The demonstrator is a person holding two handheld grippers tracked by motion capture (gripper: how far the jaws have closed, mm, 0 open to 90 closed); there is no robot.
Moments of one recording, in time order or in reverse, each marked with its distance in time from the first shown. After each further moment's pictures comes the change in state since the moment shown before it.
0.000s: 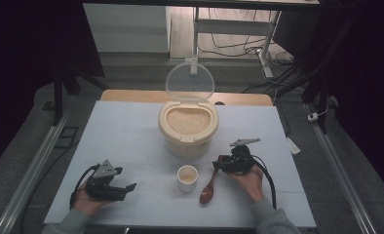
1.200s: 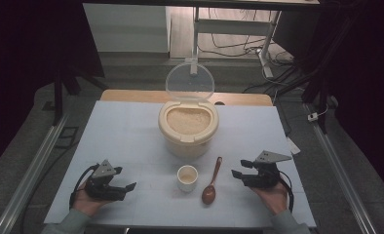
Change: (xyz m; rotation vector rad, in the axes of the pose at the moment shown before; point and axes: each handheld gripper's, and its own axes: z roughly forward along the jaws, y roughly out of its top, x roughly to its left) left arm 0.000 0.000 -0.002 -0.011 0.003 -0.008; right arm 0.005 -0.042 -0.080 -0.183 -0.040 -0.165
